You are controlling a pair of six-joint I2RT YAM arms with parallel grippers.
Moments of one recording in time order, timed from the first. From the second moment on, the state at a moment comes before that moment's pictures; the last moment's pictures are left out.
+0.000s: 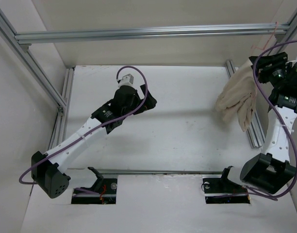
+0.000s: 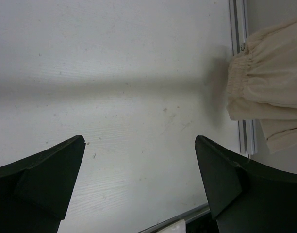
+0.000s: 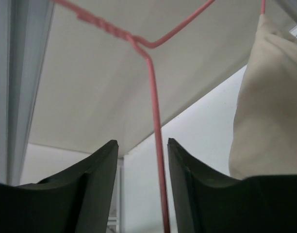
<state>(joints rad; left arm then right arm) -0.69 1.24 1.13 -0.40 -0.17 -0.81 -0.49 1.30 1.37 -0.13 -0.57 0.98</state>
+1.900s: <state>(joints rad) -0.64 1.31 1.05 -0.49 -0.17 -0.81 0.76 0.82 0.67 -0.54 0.33 0.79</state>
